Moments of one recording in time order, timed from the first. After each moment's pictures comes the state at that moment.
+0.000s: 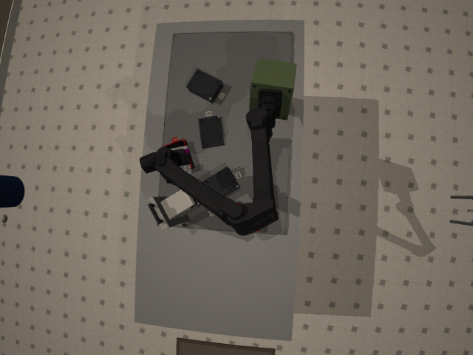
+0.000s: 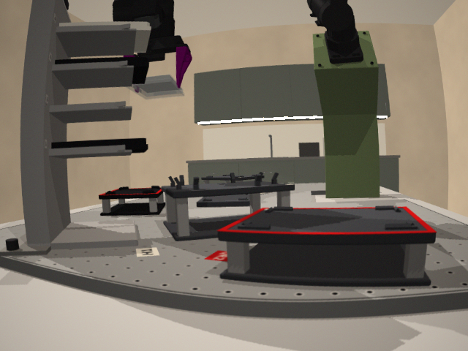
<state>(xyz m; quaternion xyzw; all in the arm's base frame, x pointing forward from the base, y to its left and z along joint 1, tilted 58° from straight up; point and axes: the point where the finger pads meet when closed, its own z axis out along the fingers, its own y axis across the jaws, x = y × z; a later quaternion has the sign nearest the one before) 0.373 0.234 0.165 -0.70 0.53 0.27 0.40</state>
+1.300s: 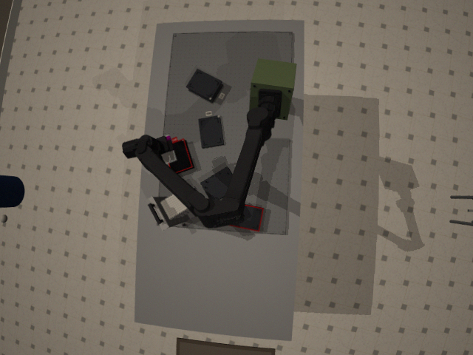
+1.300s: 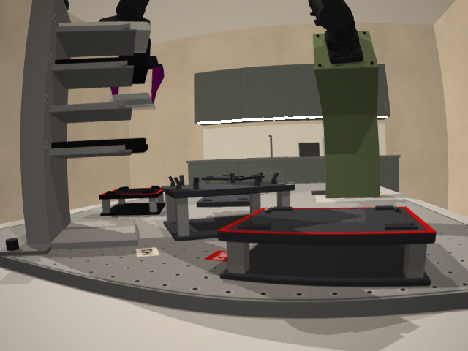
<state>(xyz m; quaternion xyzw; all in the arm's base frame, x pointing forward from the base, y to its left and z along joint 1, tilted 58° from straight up) 0.461 0.217 0.129 -0.74 0.47 0.23 0.43</state>
